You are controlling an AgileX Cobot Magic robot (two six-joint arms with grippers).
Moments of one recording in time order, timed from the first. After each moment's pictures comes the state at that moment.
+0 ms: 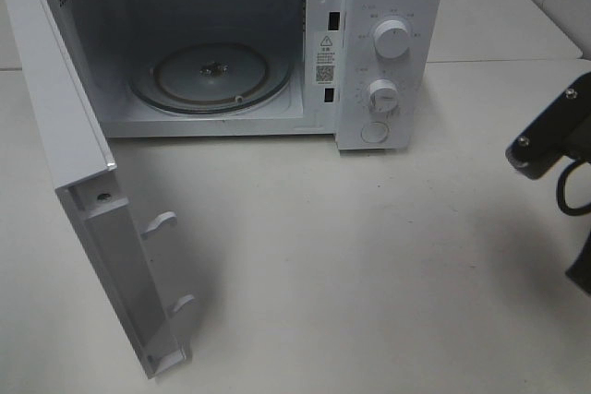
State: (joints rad) left arm 0.04 0.00 -0.50 -0.07 1.04 0.06; right arm 0.69 1.32 -0.65 -0.76 1.10 0.56
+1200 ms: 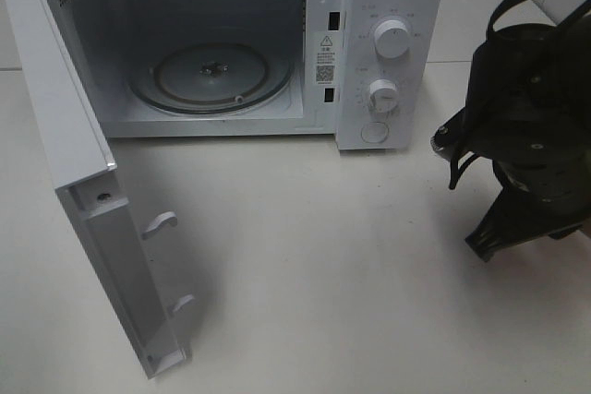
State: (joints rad) left arm 0.04 0.00 -0.50 -0.07 1.04 0.06; right arm 0.66 1.67 -0.81 -0.78 1.05 0.78
